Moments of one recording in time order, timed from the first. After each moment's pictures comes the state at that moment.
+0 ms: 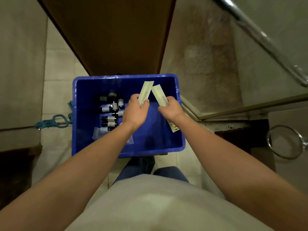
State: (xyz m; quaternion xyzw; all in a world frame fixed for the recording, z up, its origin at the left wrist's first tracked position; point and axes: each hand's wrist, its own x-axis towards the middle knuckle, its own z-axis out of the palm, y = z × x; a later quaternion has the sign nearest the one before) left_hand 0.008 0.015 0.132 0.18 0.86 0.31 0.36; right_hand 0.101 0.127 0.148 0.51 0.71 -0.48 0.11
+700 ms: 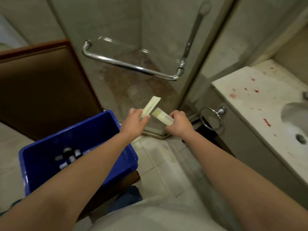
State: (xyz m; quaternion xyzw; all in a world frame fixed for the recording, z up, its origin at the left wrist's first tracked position) left_hand 0.170 0.123 0.238 0.53 0.75 0.24 0.31; right_hand 0.353 0.177 0.267 0.63 0.71 -0.31 -0.01
